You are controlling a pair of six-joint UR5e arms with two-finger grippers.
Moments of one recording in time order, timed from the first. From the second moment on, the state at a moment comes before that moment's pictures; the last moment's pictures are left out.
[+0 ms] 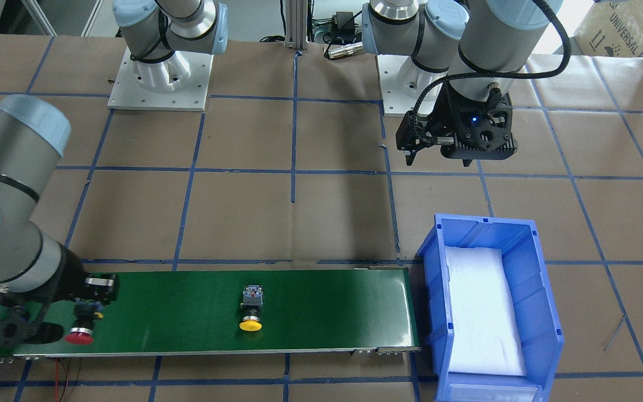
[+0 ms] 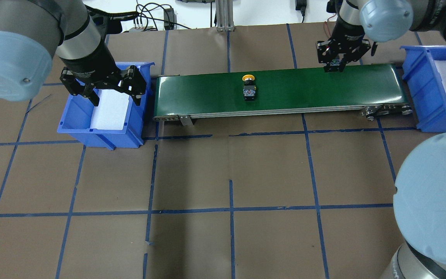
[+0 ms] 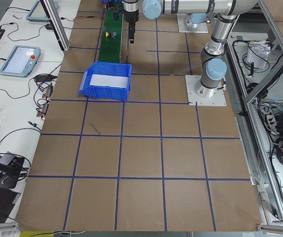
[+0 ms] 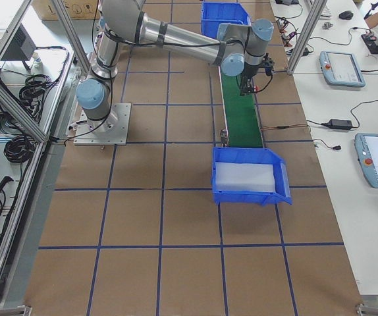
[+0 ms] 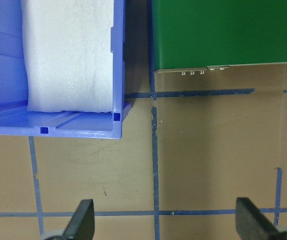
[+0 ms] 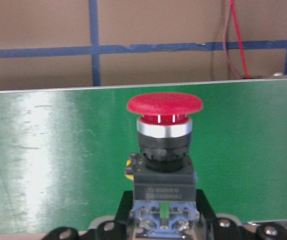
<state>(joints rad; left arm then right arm) -1.60 -1.61 -1.60 -1.52 1.60 -0.01 1.43 -1.08 1.33 -1.79 -1.59 -0.13</state>
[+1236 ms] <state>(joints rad) -1.60 -1.61 -1.60 -1.52 1.60 -0.01 0.97 -0.98 1.25 -1.87 -1.65 -0.77</state>
